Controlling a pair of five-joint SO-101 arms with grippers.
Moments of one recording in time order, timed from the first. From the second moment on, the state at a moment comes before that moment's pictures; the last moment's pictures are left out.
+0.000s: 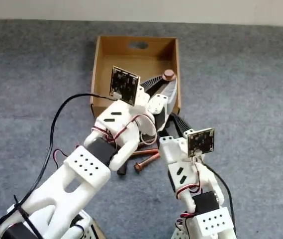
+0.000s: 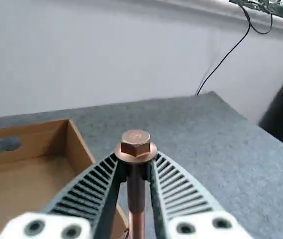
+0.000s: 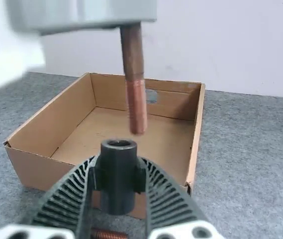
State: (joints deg) left arm 31.8 -35.9 48.0 3.1 15.8; right arm -19.5 -91.5 96.0 11.5 0.0
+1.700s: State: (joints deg) left arm 31.7 -18.9 17.9 49.3 26.8; right arm -19.5 -91.5 96.0 11.5 -0.1
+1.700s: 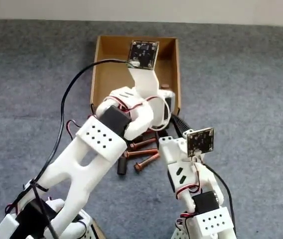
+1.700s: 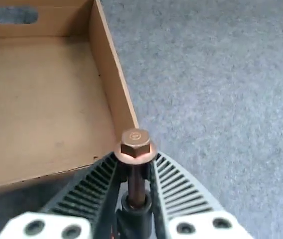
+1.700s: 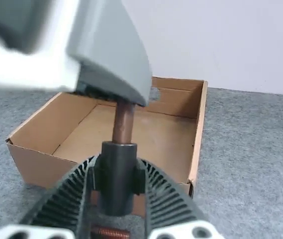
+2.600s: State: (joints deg) left arm 30.2 -20.0 17.0 60.3 26.4; right arm -19.2 -91.4 96.1 11.5 0.0
